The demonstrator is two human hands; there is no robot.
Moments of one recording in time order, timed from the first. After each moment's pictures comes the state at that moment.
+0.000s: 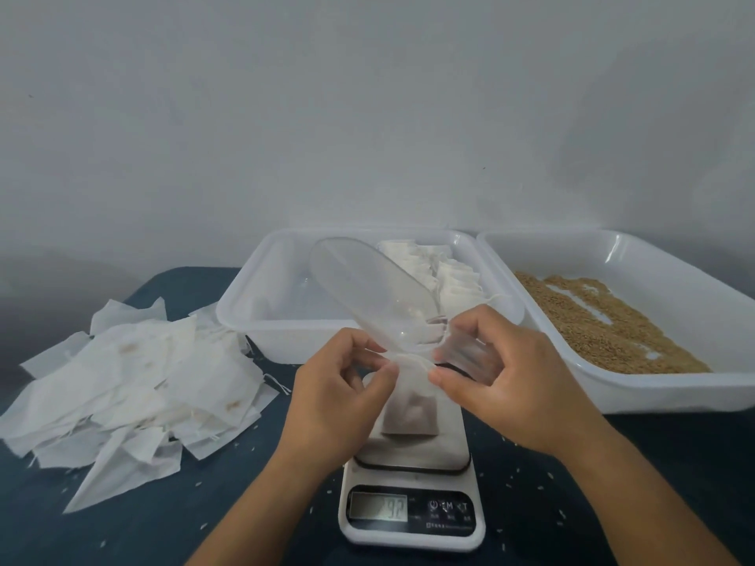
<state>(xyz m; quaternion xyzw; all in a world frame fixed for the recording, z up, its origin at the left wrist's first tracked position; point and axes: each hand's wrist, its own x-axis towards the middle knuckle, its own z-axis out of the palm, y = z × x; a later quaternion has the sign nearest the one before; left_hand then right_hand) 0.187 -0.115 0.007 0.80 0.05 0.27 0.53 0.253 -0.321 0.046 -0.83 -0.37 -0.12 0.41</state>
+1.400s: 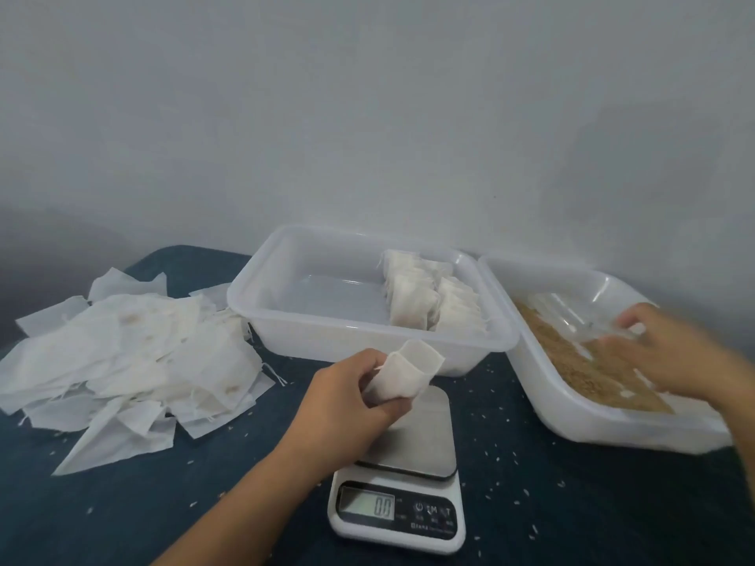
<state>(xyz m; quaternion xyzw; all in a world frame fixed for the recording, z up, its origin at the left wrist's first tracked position) 0.187 -0.109 -0.007 0.85 0.03 0.17 0.50 0.336 -0.455 0.112 -0.98 -0.04 -0.01 0.18</state>
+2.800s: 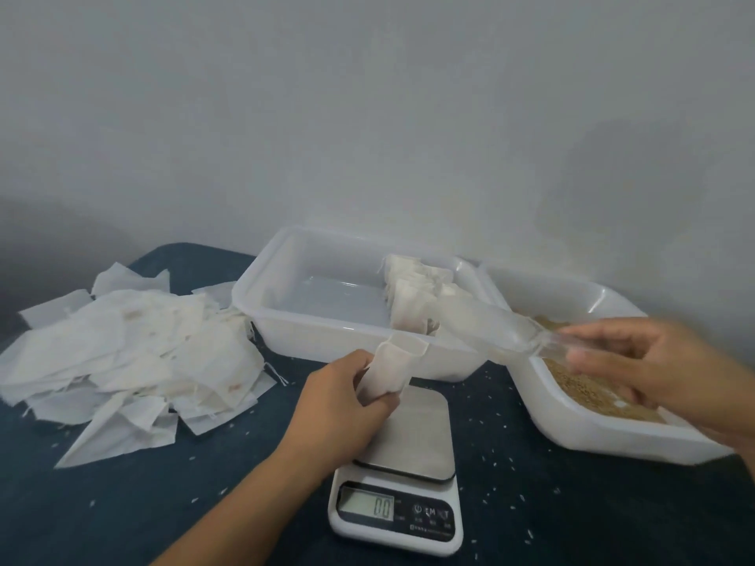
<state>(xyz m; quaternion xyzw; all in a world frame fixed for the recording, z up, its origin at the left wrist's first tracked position) 0.183 -0.108 -0.004 0.86 0.08 0.19 0.46 0.253 -0.399 0.157 -0.89 -0.20 0.08 0.40</state>
